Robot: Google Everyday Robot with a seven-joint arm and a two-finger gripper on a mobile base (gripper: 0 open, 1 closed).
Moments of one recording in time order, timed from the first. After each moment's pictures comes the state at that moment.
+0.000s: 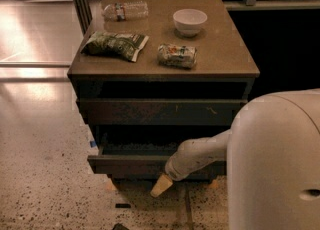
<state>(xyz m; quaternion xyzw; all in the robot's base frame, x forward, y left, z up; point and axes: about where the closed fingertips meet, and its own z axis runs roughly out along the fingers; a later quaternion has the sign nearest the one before) 0.516 -0.024 0.419 -0.47 0.86 0.13 0.16</state>
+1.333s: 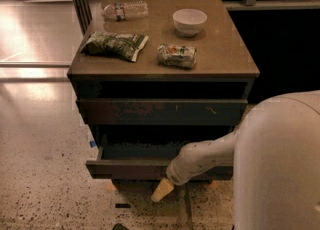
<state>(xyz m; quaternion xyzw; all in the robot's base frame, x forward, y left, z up) 0.497 -0.030 0.425 -0.46 0.86 0.14 0.15</state>
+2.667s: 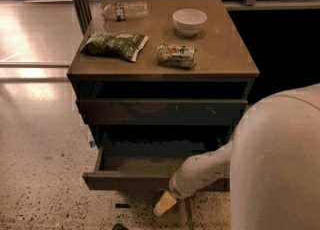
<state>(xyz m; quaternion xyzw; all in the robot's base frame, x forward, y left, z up) 0.452 -0.040 0.425 -0.45 0.87 0.13 0.14</state>
